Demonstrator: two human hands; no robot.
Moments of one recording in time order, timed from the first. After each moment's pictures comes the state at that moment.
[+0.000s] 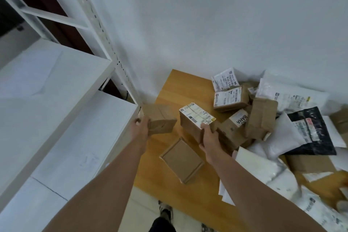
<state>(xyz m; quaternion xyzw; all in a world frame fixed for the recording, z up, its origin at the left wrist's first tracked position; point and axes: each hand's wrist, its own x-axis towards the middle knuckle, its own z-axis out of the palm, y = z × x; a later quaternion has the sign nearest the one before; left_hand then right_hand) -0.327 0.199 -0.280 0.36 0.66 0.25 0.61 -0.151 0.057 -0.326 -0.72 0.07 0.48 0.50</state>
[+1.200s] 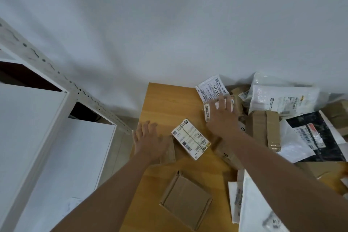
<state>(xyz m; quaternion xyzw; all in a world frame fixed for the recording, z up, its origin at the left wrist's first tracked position) -0.234 0.292 -0.338 0.86 0.43 -0.12 0.24 -0.022 0.152 -0.306 -0.92 -0.37 0.10 -0.04</state>
